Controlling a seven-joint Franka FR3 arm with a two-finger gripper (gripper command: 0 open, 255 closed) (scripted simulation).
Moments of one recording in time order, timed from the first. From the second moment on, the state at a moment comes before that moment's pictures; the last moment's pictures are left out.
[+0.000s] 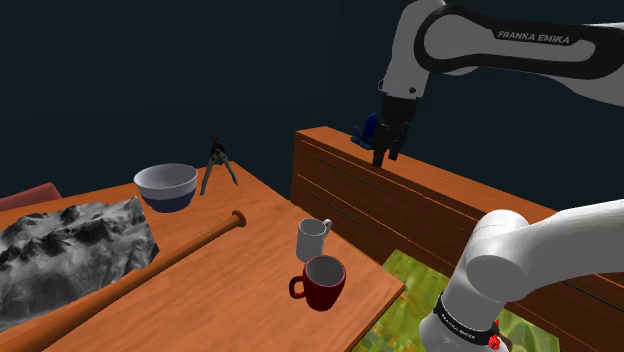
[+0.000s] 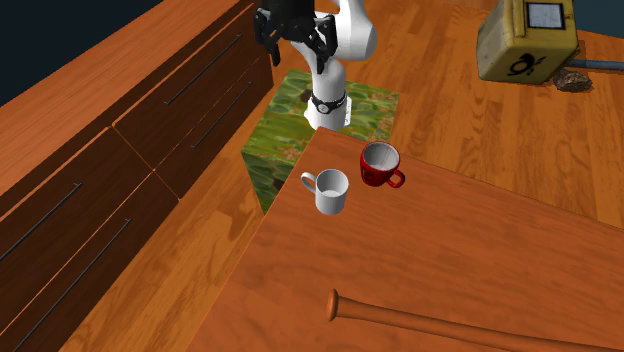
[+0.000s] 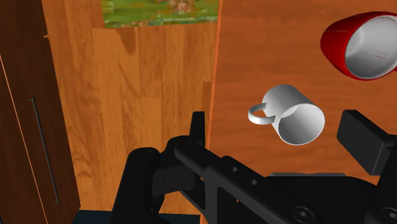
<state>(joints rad) 0.00 -0.82 -0.01 -2.37 0.04 1.53 0.01</state>
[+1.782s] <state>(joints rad) 0.12 -0.16 0.26 -2.39 0.06 2.07 0.19</state>
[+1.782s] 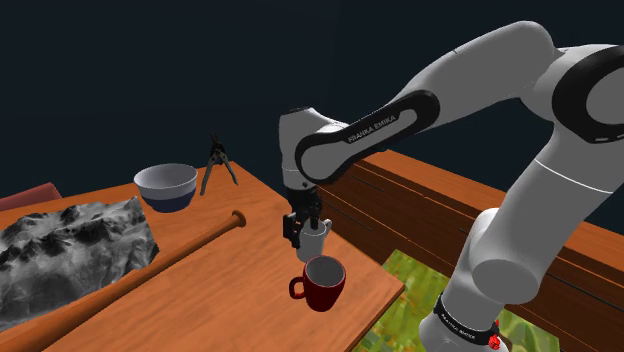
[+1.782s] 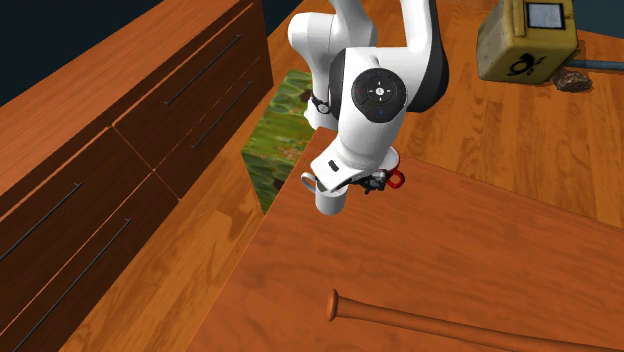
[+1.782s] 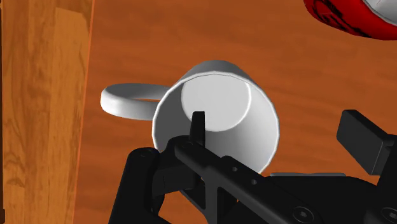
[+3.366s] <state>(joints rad) 0.12 -0.16 0.26 -2.41 0.06 2.09 0.19</state>
